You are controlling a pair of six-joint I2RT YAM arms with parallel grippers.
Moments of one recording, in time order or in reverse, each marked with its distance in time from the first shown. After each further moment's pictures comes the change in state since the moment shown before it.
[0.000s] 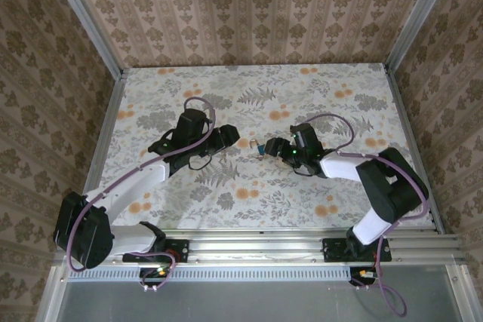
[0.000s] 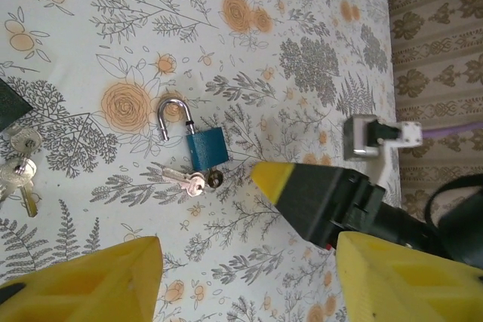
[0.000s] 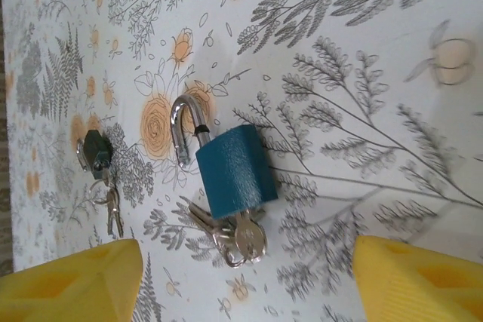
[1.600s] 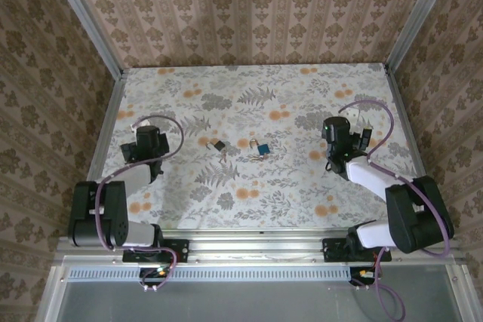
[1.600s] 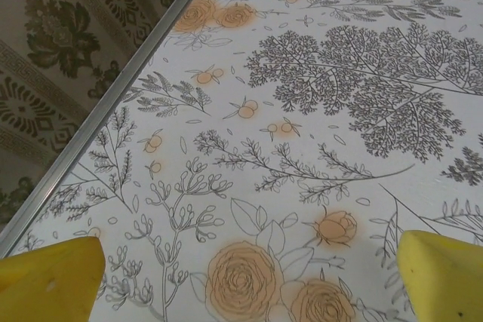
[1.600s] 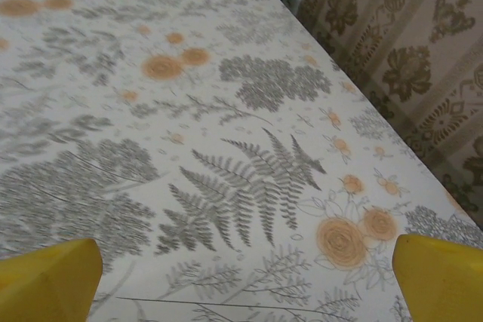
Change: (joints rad) left arm 0.553 0.129 -0.384 0.527 -0.706 0.782; right arm -0.242 -0.211 -0.099 0.058 0.953 -0.688
